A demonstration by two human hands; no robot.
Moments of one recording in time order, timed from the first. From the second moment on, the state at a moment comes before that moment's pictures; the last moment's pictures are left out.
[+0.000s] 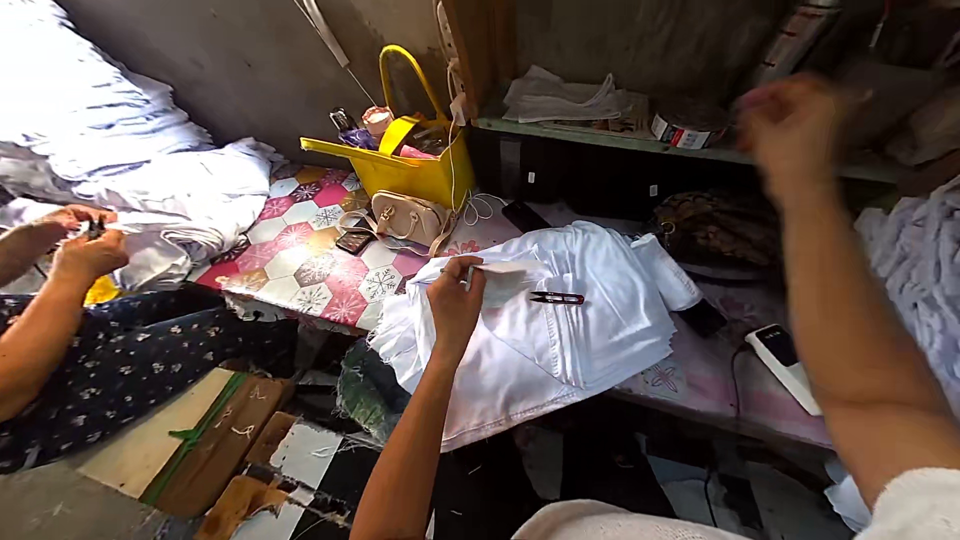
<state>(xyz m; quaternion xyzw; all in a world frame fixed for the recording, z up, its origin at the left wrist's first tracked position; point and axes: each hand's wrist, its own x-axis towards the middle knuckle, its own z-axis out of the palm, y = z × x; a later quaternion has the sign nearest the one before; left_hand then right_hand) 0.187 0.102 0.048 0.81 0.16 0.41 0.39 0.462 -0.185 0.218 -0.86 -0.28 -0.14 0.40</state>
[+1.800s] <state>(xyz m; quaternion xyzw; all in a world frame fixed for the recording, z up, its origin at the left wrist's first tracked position) -0.060 0.052 -0.200 0.78 0.44 0.38 0.25 0.526 0.067 -0.006 -0.97 -0.06 0.08 0.24</state>
